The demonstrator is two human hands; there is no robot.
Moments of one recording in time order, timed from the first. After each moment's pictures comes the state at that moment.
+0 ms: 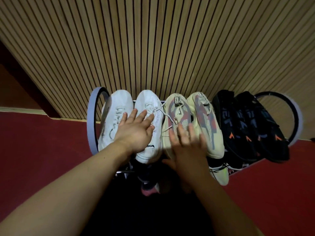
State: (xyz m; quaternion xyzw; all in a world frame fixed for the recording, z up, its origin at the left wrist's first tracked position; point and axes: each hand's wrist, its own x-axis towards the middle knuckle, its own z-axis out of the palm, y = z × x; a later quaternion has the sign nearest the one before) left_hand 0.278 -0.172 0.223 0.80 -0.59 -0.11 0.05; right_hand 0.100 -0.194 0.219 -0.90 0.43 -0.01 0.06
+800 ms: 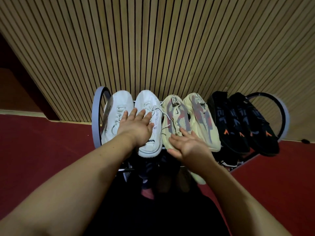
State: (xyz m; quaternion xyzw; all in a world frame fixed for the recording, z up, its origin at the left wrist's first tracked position) left_hand 0.275 -0.169 0.226 0.81 -0.58 -0.11 0.00; right_hand 0.082 -0.200 0.234 -0.94 0.34 0.04 0.05
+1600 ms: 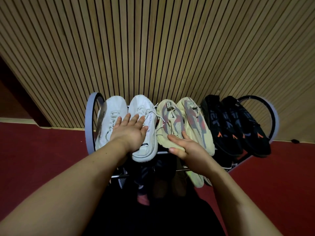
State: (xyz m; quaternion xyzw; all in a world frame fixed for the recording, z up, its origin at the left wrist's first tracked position) left_hand 0.277 -0.168 0.228 0.81 -0.58 -0.13 0.02; right_hand 0.069 -0.209 0.238 -0.84 0.39 -0.07 0.36
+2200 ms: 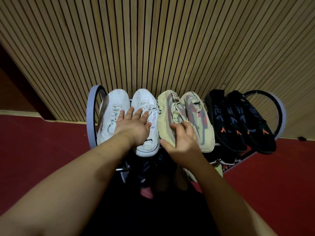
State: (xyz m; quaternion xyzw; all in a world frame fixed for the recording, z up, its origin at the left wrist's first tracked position) left_hand 0.271 -0.173 0.224 0.82 -0.57 -0.11 -0.01; right_hand 0.101 -0.188 0.235 -0.81 0.52 -0.14 0.25
